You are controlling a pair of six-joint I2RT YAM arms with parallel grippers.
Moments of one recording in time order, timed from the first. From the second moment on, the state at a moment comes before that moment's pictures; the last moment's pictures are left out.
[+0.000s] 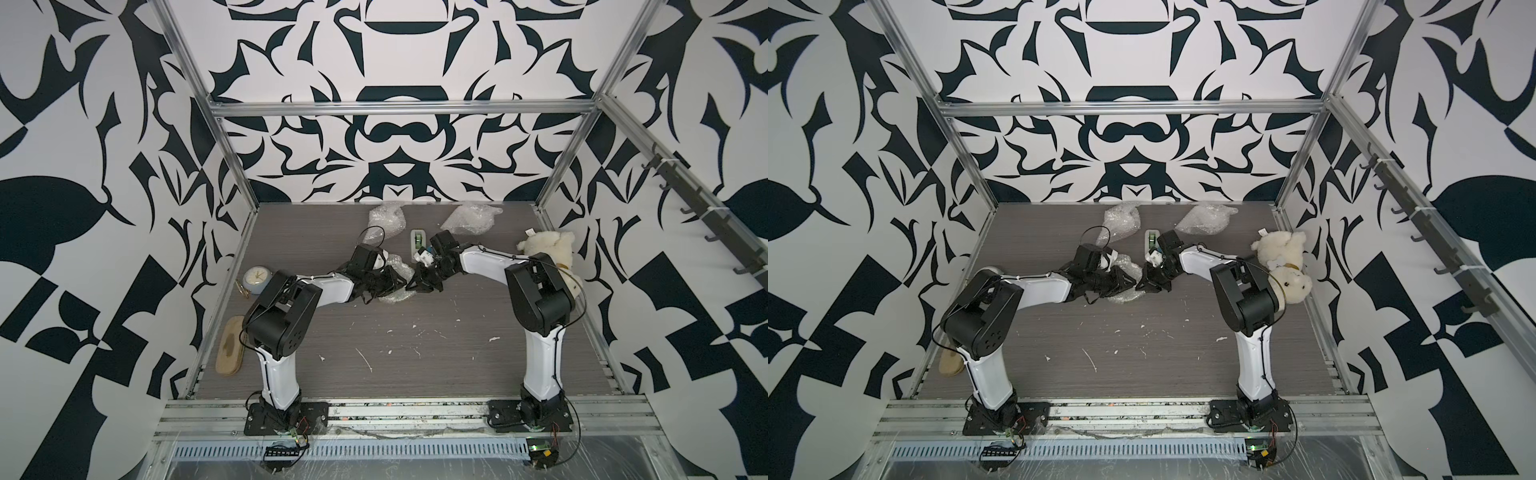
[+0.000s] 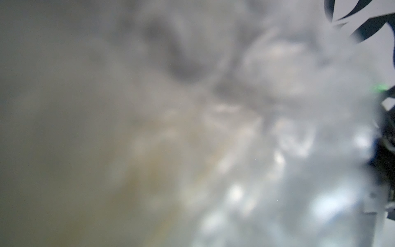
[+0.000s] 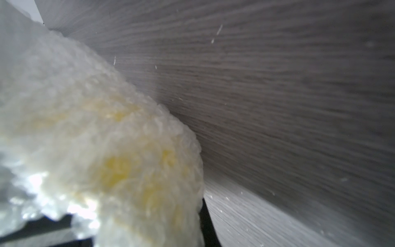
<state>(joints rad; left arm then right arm) -0.55 1.86 1.00 0.11 0.55 -0.86 0.45 2.04 1.34 -0.50 -0.71 0.58</state>
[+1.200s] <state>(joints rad) 0.09 1.12 0.70 -0.32 0.27 -0.67 0.45 2.07 1.58 -0.48 -0.69 0.65</state>
